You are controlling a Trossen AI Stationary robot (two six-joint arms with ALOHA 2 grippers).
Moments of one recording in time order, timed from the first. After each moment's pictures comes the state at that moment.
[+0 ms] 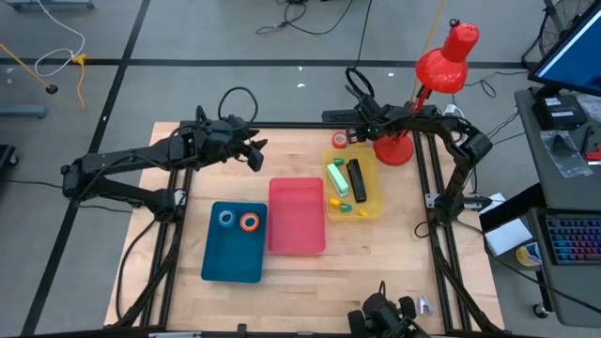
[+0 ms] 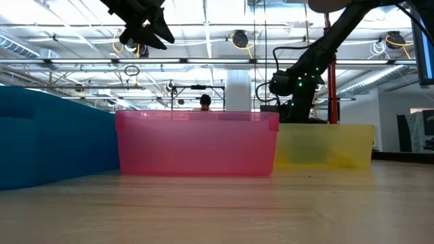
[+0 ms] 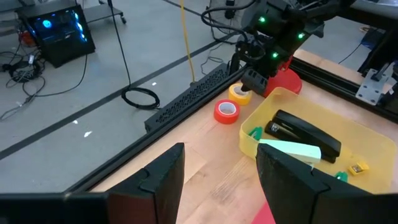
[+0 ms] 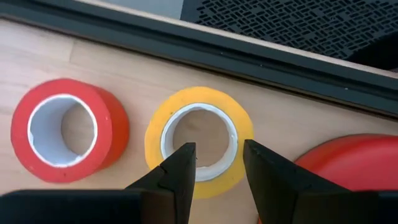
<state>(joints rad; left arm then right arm) 0.27 1.12 1.02 -0.36 -0.36 -0.26 -0.86 1.80 1.10 -0.45 0.11 0.45</state>
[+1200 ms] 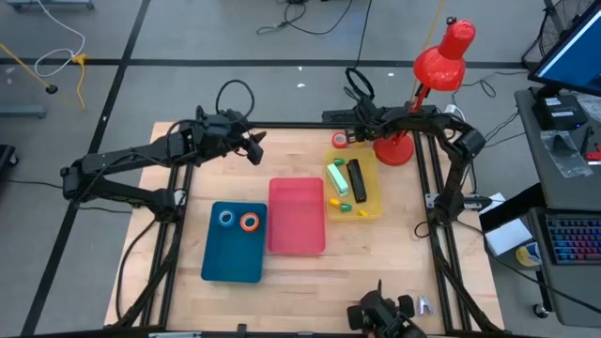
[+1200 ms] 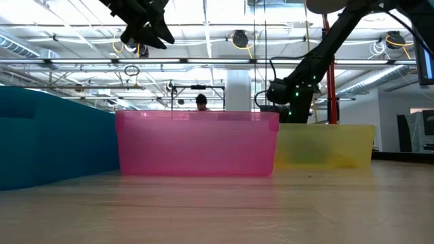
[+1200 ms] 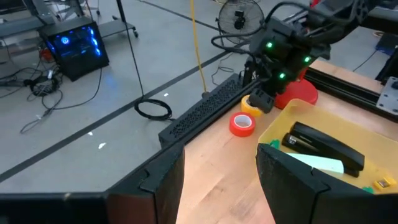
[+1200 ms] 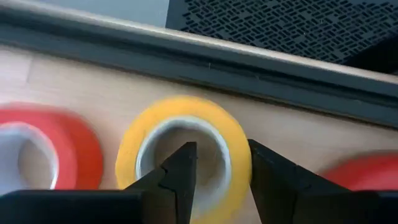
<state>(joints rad) 0.33 1.12 1.02 -0.32 -0.37 -0.19 -0.86 1.88 1.10 -0.38 0.19 0.48</state>
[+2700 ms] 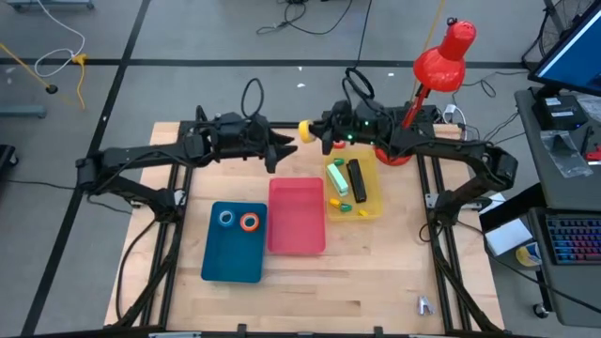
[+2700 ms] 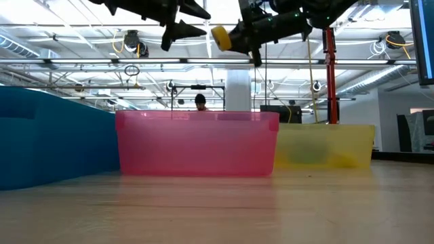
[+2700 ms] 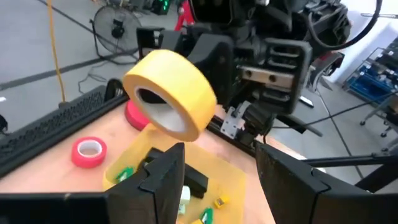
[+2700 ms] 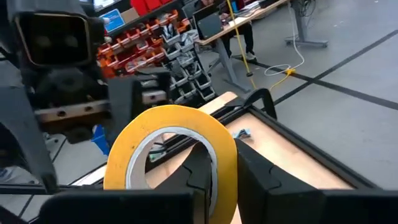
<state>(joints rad) 0.31 1.29 1.02 0.08 0.11 -0.41 -0.44 1.49 1.10 0.28 -0.19 0.41</state>
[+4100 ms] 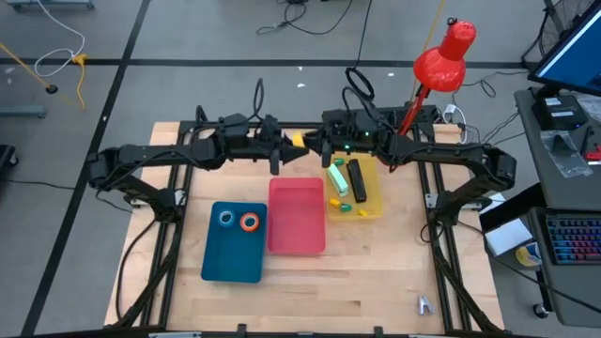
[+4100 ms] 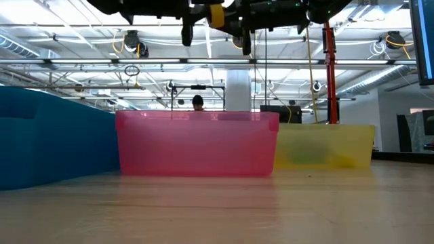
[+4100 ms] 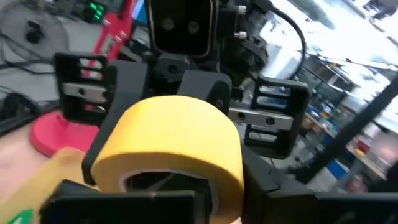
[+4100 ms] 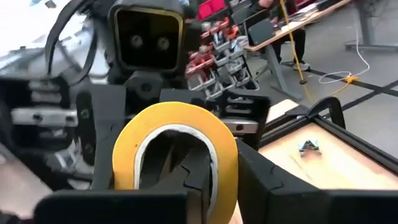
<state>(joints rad) 0.29 1.40 1.02 0.39 0.32 -0.55 -0.35 1.50 1.10 0.39 -0.25 0.47</state>
